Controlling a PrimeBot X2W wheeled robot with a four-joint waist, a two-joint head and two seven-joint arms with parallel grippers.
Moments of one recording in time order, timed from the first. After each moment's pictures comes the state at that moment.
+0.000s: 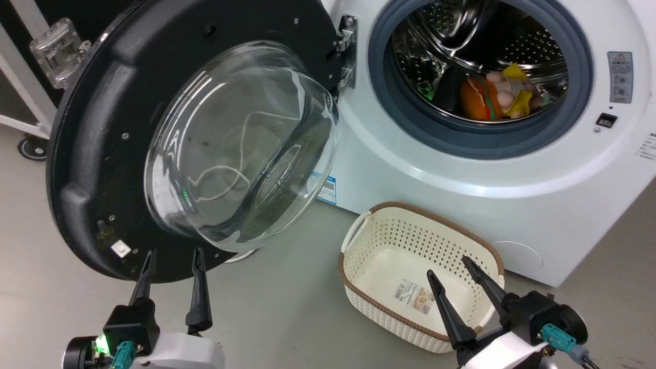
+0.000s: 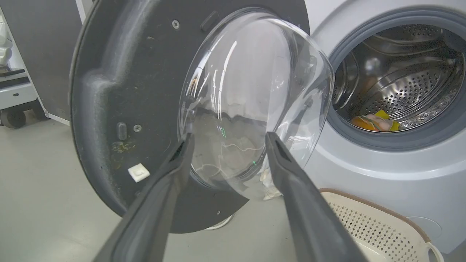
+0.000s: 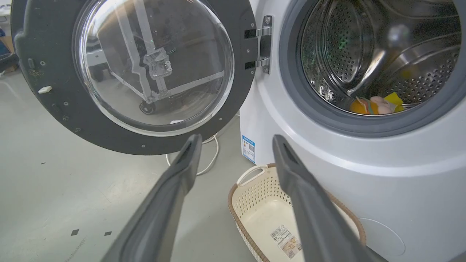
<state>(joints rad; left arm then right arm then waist) 0.04 0.05 0.01 -0.05 -0.06 0.04 -0.15 -0.03 -0.06 0.18 0.13 0.09 0.13 -0.15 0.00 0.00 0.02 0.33</state>
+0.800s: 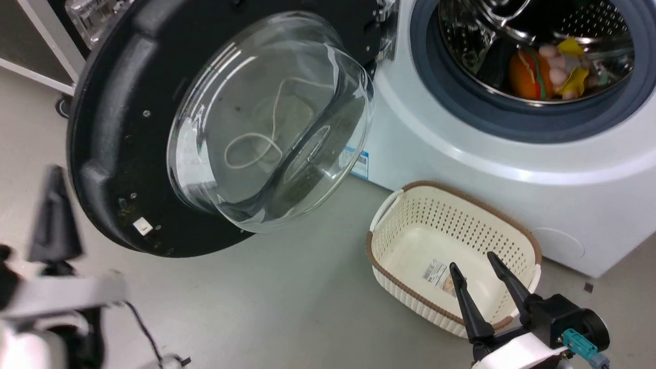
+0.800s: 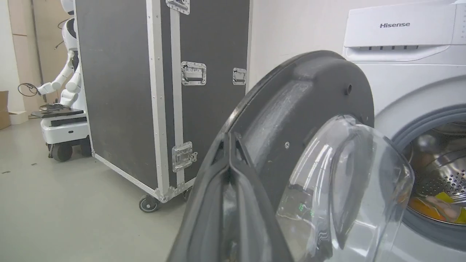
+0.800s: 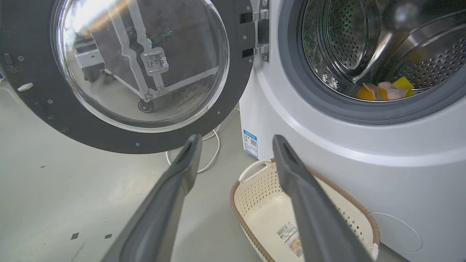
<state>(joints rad) -0.13 0.15 0.21 -0.12 -0.21 -0.06 -0.20 -0.02 -0.06 0.13 0.11 0.08 0.13 -0.20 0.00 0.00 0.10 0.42</state>
